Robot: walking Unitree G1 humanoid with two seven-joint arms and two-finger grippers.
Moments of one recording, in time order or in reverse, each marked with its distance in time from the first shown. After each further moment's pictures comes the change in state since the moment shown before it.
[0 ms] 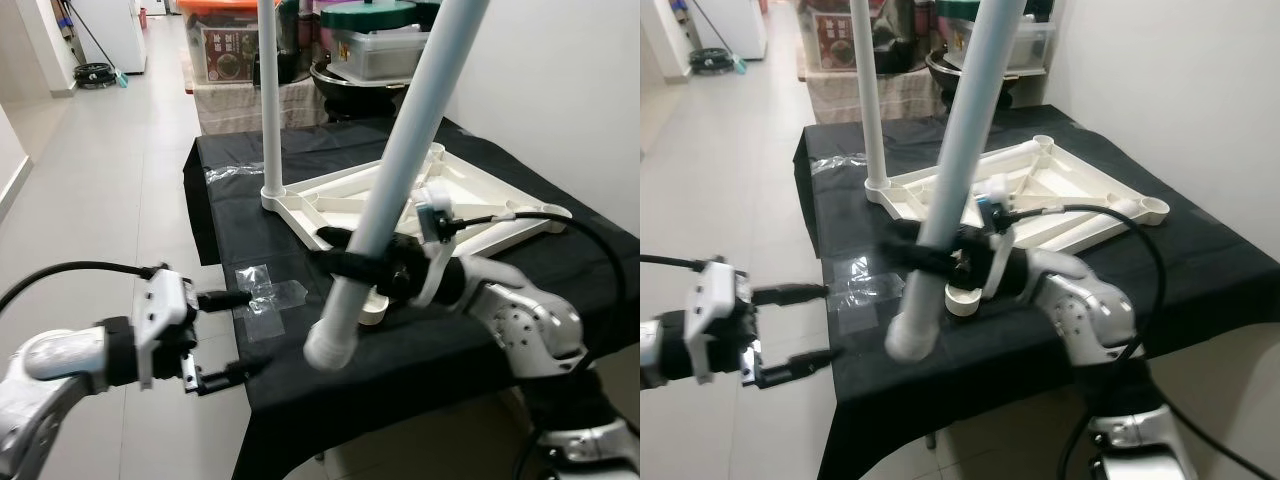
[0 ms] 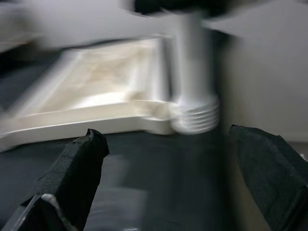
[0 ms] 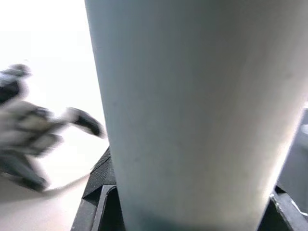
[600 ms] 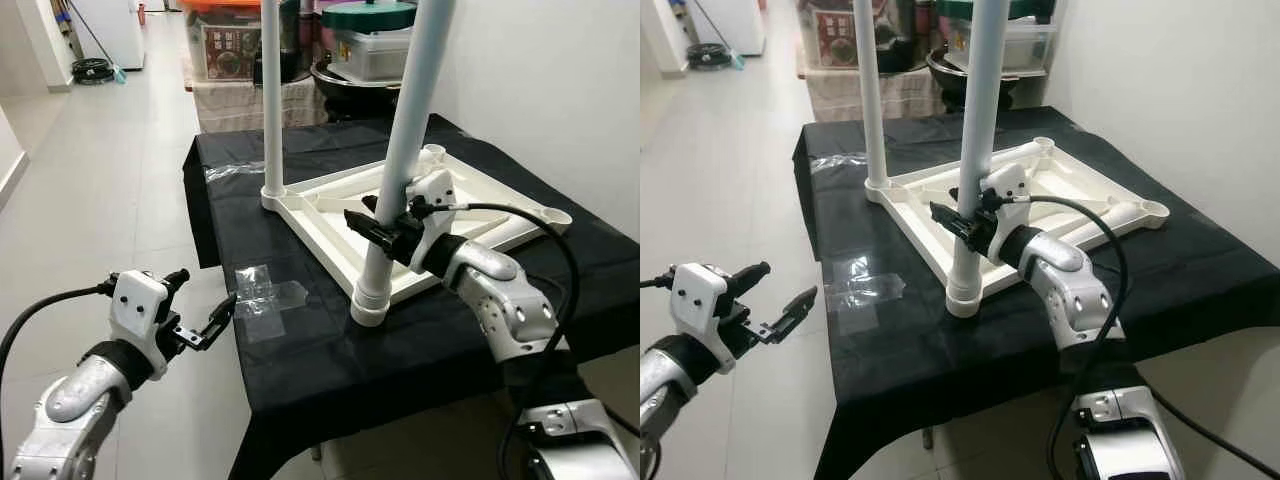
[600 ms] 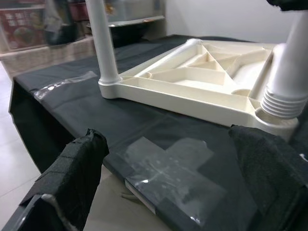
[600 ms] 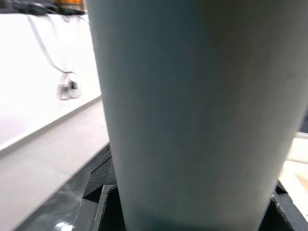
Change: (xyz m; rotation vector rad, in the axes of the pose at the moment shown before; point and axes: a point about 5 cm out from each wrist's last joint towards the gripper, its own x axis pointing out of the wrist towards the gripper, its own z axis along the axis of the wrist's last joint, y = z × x) left arm 0.005 -0.003 -0.037 -0.151 0.001 0.518; right arm 0.006 -0.025 -0.014 -0.215 0.023 -0.403
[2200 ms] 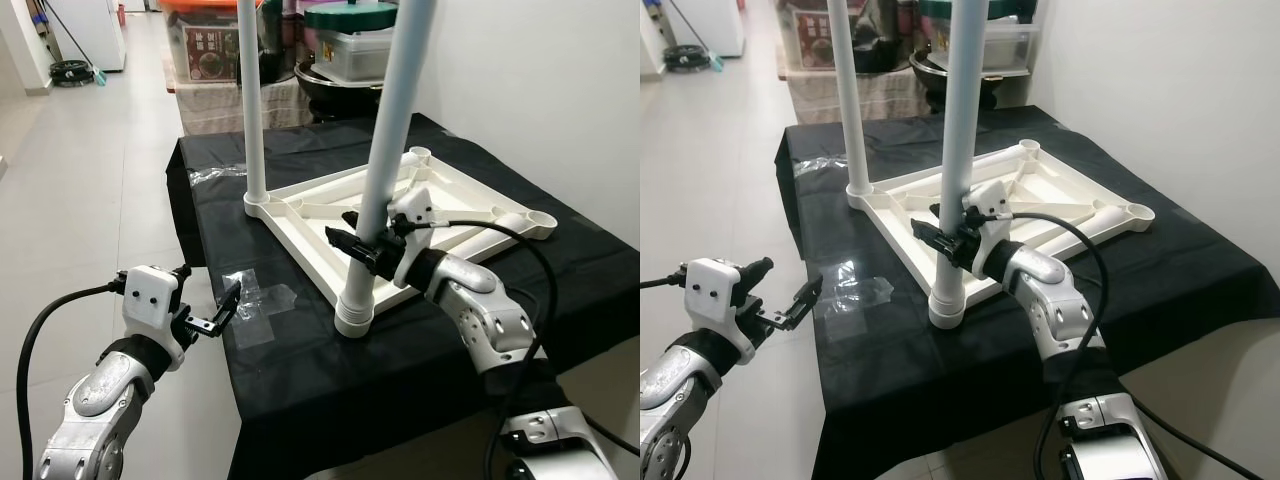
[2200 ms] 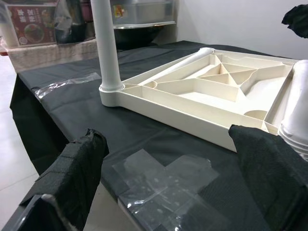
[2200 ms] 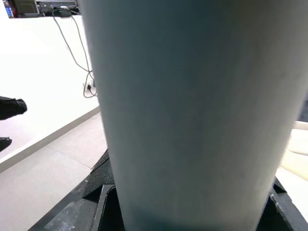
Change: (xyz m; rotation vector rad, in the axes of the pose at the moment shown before) left arm 0.010 -0.005 -0.004 -0.042 -0.005 0.088; right arm 0.010 0.023 -0.015 0.097 0.007 0.180
